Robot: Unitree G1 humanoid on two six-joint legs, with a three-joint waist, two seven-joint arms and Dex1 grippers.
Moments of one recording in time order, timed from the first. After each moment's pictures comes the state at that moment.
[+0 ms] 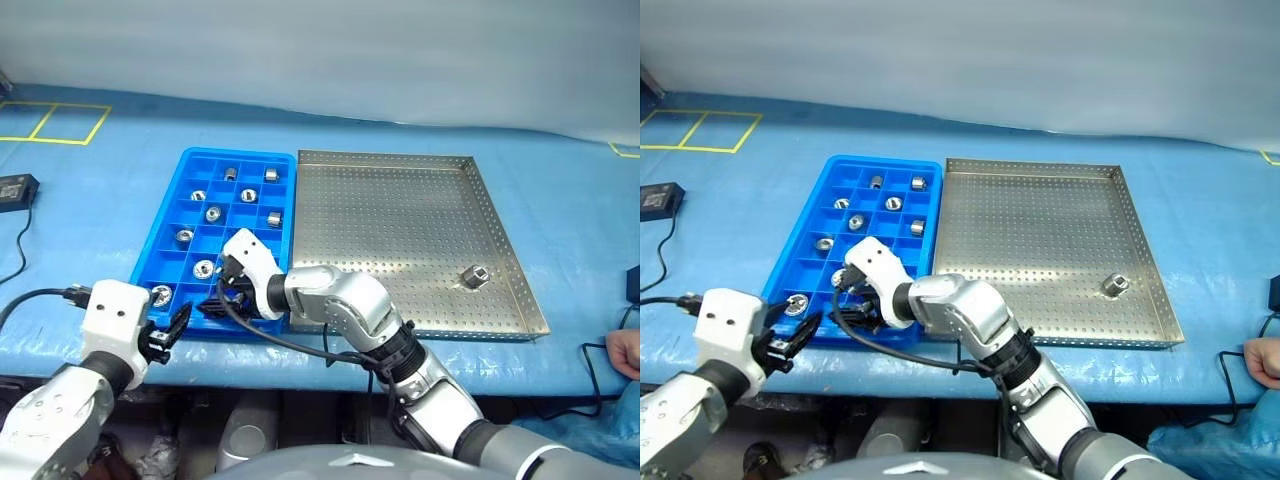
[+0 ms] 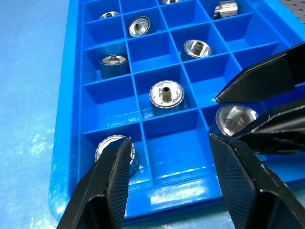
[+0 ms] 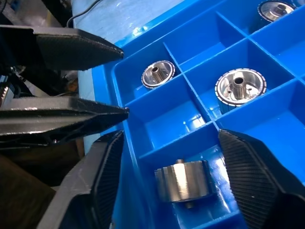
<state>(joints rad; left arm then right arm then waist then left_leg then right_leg) 0.46 0.57 0.41 -1.01 -0.61 0.96 -0.11 -0.55 0.09 0.51 -0.07 0.35 0.99 0.46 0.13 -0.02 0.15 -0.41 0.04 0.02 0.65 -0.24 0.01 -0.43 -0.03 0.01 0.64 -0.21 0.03</state>
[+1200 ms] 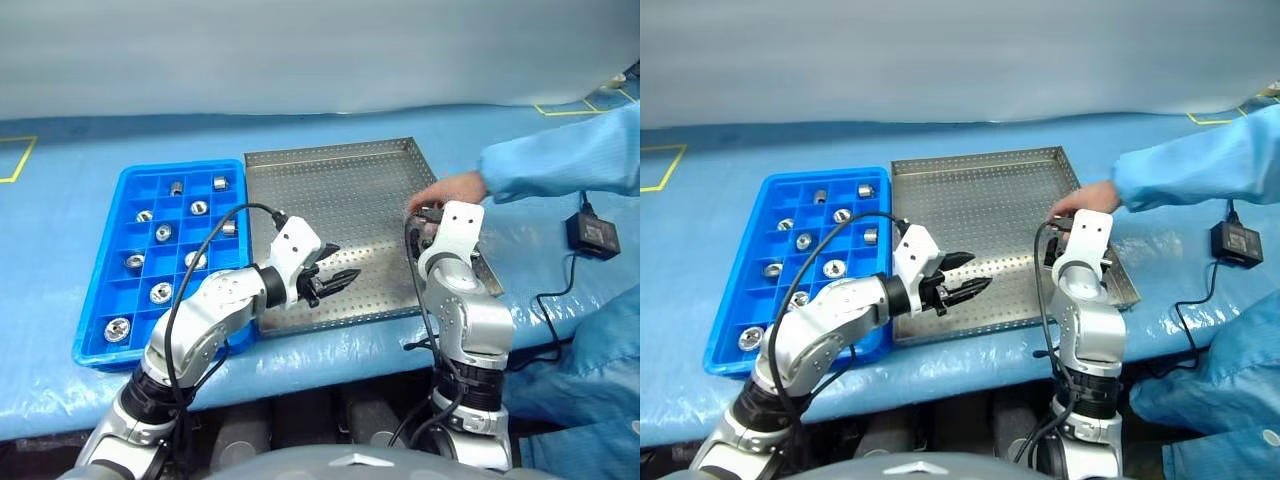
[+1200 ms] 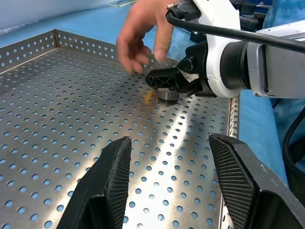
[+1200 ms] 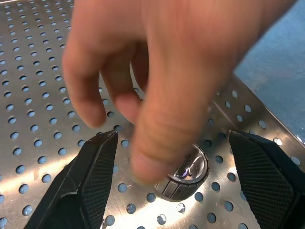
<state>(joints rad) -0.28 0.37 -0.33 -0.51 -0.44 0.79 -0.44 -0.30 0.06 -0.18 -0.33 0.01 0.97 -0.27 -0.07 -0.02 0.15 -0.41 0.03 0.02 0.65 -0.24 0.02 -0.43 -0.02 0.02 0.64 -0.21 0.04</state>
